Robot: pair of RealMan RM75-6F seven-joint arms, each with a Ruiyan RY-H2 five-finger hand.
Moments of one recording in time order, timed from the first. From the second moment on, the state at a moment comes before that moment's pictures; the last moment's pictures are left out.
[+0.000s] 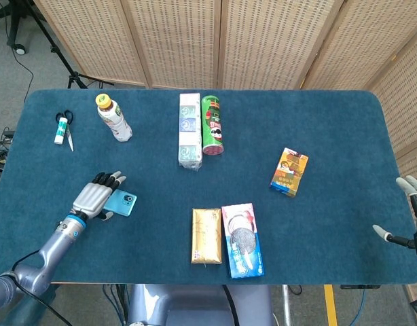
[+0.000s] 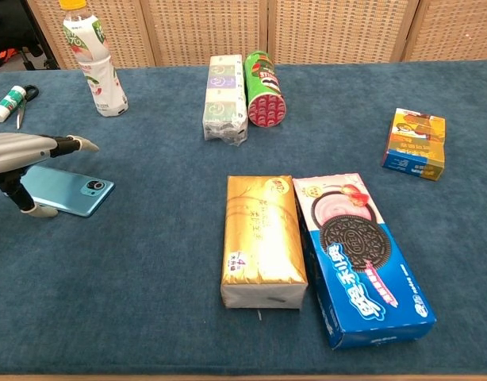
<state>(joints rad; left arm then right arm) -0.59 -1.48 -0.07 -1.21 1.31 0.81 0.10 0.09 -1.10 0.15 -1.46 -1.42 1.46 0.40</state>
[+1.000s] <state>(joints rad) -0.55 -1.61 -0.05 -1.09 1.33 0.94 0.12 0.09 -1.09 0.15 -1.46 -1.44 1.46 0.43</state>
